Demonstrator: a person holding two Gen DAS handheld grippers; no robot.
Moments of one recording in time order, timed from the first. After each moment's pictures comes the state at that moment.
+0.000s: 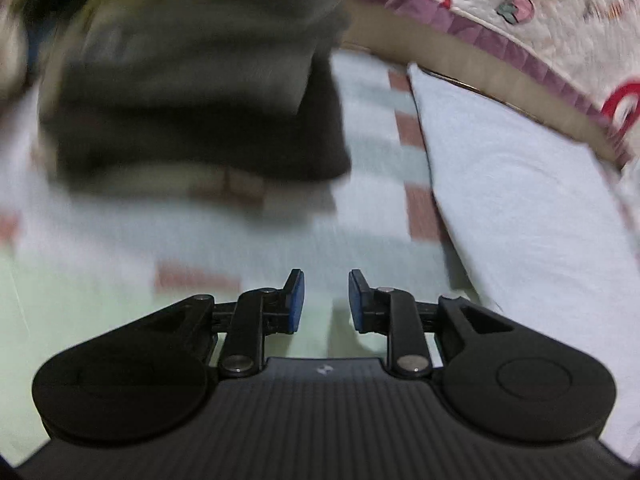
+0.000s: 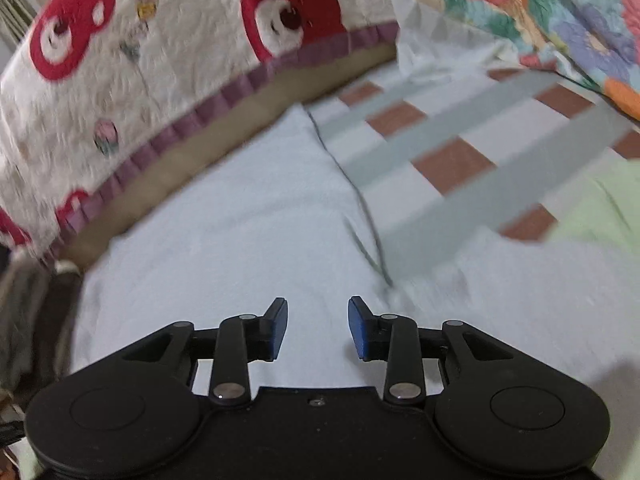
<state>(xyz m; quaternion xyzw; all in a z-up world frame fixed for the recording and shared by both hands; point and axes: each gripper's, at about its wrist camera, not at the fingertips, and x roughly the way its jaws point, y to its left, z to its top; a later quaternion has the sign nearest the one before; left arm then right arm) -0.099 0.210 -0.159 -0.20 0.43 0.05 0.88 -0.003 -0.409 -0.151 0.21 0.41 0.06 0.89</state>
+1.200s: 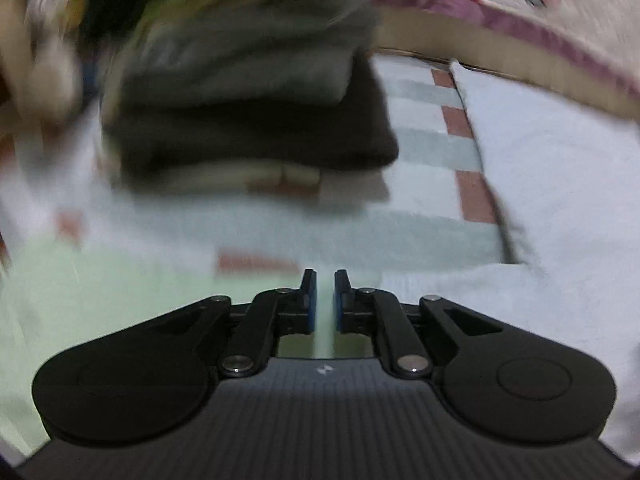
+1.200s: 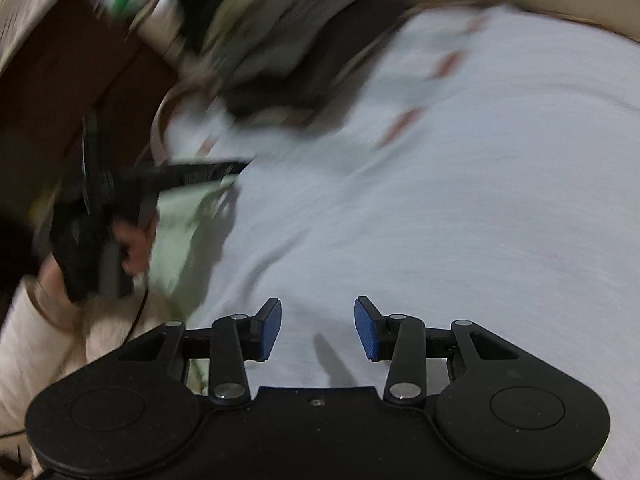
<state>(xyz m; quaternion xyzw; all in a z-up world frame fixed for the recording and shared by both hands) -0.128 0.210 -0.153 -0.17 0.43 0.11 0.88 -0.020 -0.072 -0.140 -0.05 0.52 0.55 0.65</state>
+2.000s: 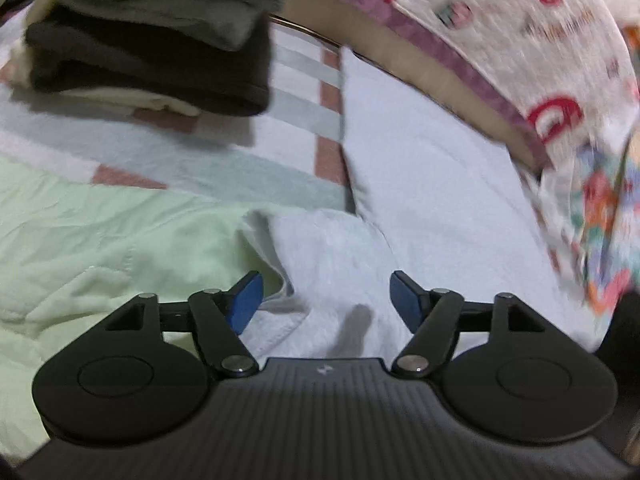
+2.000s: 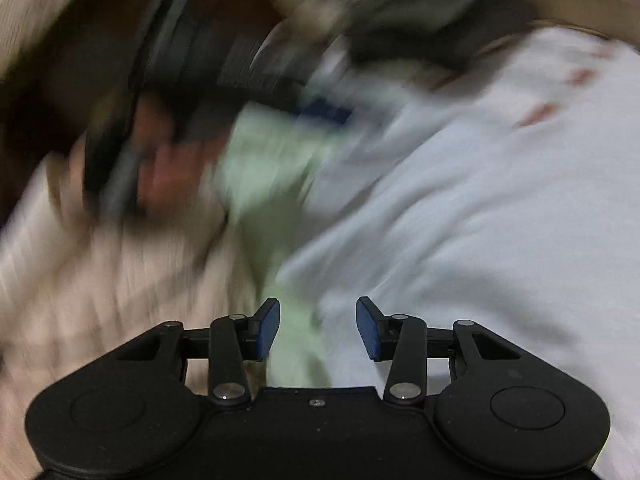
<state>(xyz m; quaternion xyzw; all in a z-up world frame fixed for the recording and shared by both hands) -0.149 0.179 -0.152 -0.22 0.44 -0.04 0.87 -0.081 -0.086 -0.141 -0.03 0.46 0.62 0.64</state>
